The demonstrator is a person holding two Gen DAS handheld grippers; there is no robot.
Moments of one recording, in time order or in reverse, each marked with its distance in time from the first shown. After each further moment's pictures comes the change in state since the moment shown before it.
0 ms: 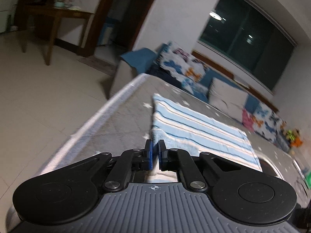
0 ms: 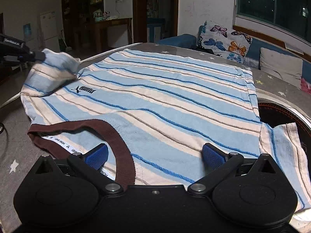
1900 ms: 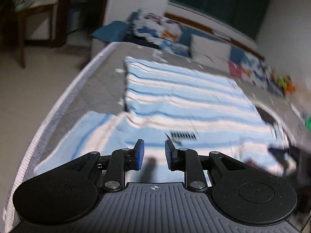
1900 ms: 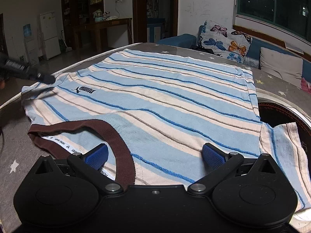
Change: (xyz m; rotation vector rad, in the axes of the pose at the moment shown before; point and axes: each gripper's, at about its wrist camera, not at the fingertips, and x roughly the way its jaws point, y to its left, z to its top) left arm 0.037 -0.040 -0.033 0.332 0.241 -0.100; right arm 0.001 -0.001 0.000 0.003 0.000 0.002
